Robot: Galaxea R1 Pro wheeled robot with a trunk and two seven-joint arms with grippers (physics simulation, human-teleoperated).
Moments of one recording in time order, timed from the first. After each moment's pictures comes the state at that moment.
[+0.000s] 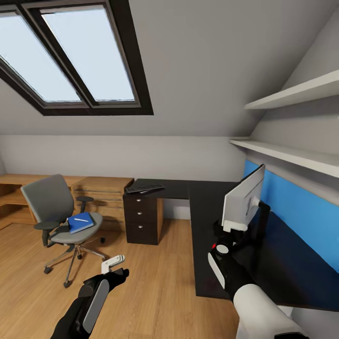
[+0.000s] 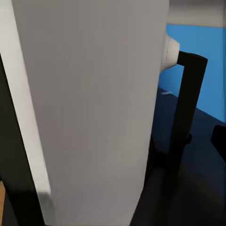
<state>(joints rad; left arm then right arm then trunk) -0.34 -0.07 0.03 -1.08 0.41 0.60 0.32 -0.70 0.12 0.04 -0.62 0.04 -0.13 -0.62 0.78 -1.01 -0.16</state>
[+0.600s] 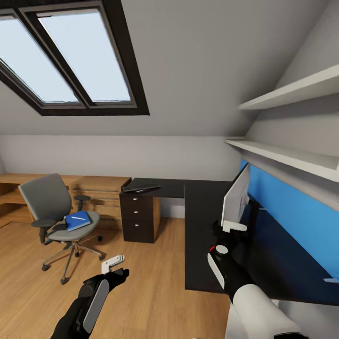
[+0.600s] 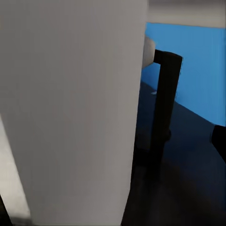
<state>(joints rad) -0.34 -0.07 0.03 -1.08 0.41 0.60 0.32 -0.70 0.12 0.05 -0.62 0.04 -0.13 -0.61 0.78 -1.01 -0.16</state>
